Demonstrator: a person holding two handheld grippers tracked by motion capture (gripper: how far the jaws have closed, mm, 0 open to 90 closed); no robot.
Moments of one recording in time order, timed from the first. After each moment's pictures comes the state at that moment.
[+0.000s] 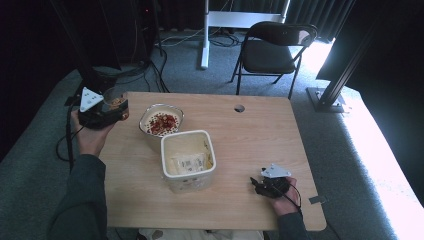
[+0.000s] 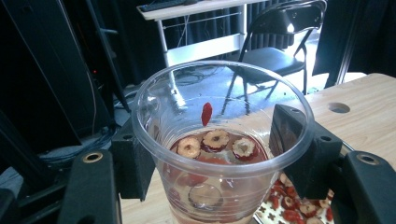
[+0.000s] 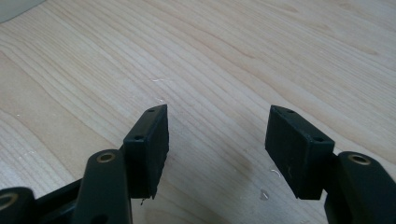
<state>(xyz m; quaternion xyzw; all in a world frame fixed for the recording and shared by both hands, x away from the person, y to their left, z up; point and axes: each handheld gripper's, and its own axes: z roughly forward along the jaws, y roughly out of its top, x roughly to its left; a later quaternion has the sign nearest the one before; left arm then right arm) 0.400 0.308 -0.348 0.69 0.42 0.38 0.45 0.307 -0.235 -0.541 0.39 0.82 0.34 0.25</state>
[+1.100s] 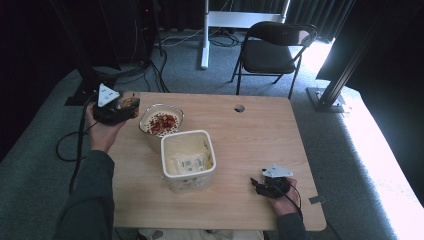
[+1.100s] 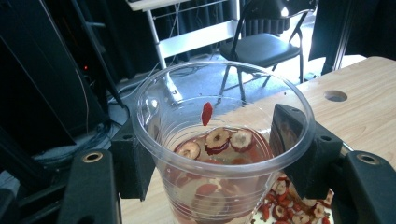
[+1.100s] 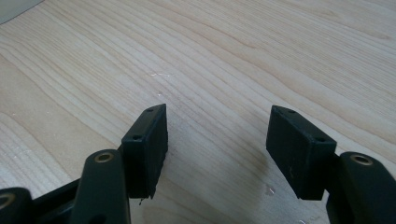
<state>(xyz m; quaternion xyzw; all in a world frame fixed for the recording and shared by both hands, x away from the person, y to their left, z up) 0.418 0.281 -0.355 0.71 0.41 0.37 0.43 0.308 -0.241 -0.548 0.40 0.81 0.35 0.23</state>
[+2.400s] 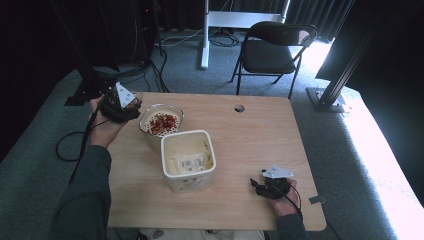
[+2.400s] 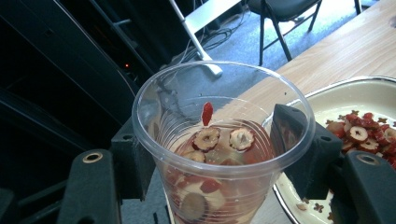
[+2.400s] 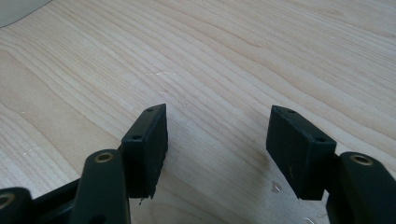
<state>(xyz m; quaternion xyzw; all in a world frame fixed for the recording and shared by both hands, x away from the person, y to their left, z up) 0.427 0.254 -0.351 0.77 0.35 0.46 0.28 0.306 -0.240 -0.548 0.40 0.81 0.35 0.23</state>
